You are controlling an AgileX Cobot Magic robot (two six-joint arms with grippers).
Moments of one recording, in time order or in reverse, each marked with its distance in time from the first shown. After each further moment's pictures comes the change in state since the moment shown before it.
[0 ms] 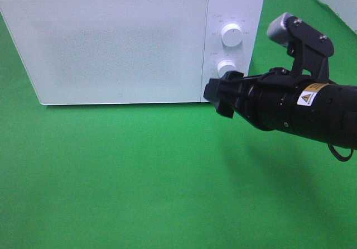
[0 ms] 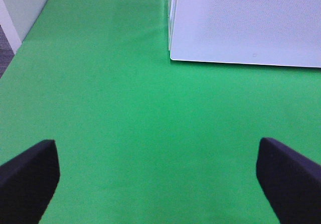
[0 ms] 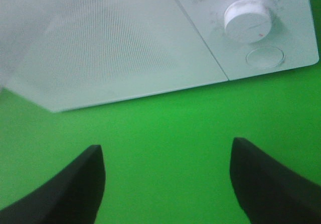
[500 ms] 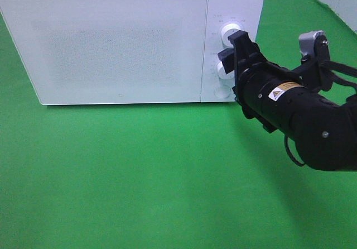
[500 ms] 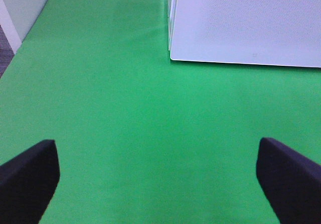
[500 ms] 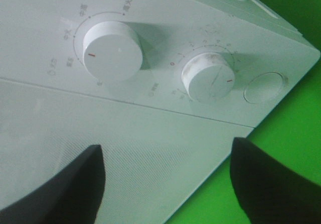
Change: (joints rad) left arm 0.000 0.000 0.000 0.000 0.000 0.000; right arm 0.000 0.288 -0.056 0.133 -0.489 0.667
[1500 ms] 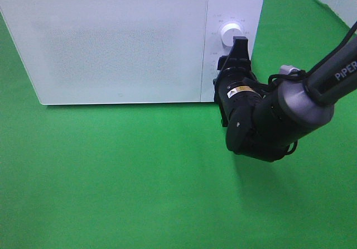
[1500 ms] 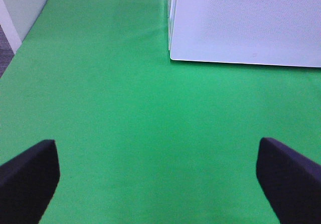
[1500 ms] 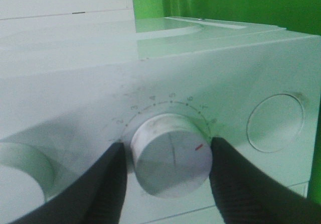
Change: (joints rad) left arm 0.000 0.000 0.000 0.000 0.000 0.000; right arm 0.002 0.392 -0.305 0.244 -0.231 0.400
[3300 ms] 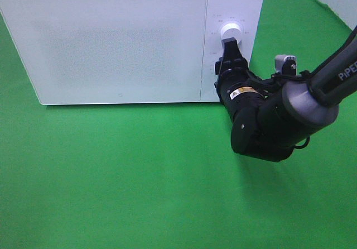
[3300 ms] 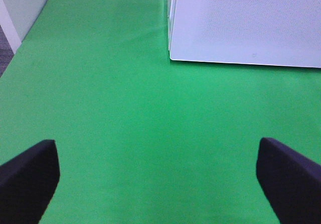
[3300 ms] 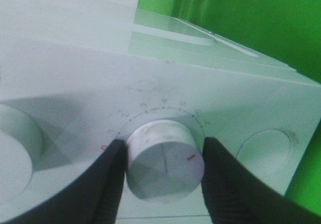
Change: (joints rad) left arm 0.000 0.000 0.000 0.000 0.000 0.000; right arm -0.010 -0.002 0.011 -0.059 0.001 -0.184
